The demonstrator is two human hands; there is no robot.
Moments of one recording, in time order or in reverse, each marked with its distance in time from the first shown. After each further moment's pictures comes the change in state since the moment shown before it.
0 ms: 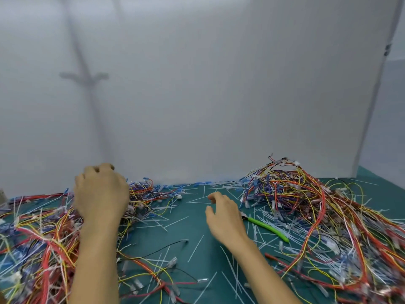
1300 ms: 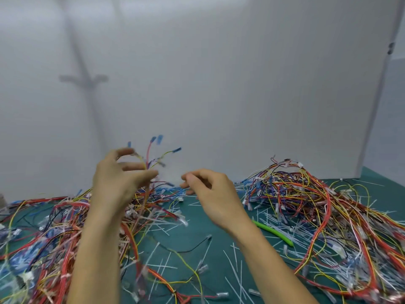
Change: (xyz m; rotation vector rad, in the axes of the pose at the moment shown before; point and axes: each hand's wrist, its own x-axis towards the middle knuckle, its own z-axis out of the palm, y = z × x) left_hand 0.001 0.027 -0.020 -0.931 -0.266 -0.108; right_hand -0.008 -0.070 -0.055 0.580 -0.039 -0.173
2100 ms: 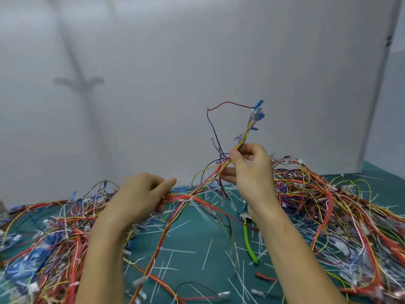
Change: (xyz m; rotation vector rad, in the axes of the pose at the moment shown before) left_hand -0.011 0.000 0.012 0.650 -0.472 0.205; right_hand 0.014 -0.001 -0.043 0.321 0.455 0.056
